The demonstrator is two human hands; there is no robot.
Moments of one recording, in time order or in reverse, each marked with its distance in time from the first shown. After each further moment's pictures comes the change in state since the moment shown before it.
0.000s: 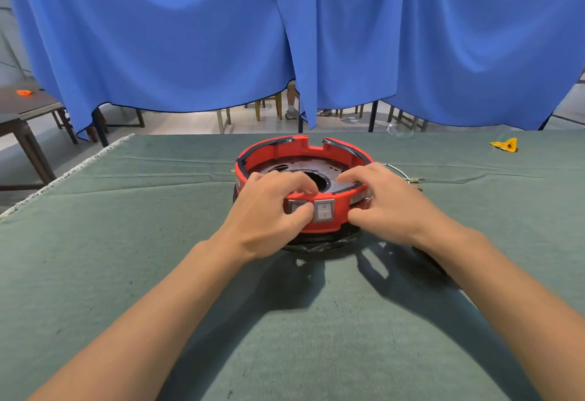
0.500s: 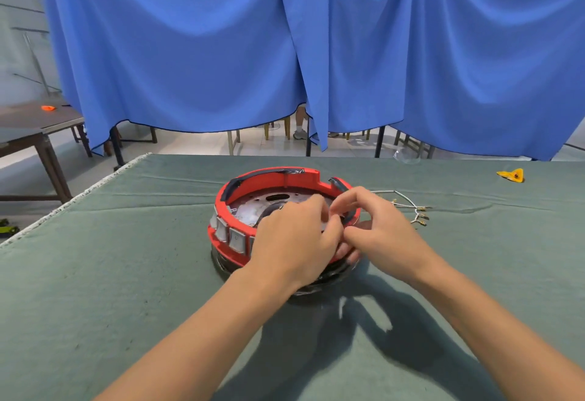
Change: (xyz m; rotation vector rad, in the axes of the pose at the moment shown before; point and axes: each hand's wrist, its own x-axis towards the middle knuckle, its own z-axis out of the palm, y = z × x) left_hand 0.003 0.030 0.007 0.249 0.056 -0.199; right_hand -0.004 -0.026 0.012 0.616 0.050 -0.082
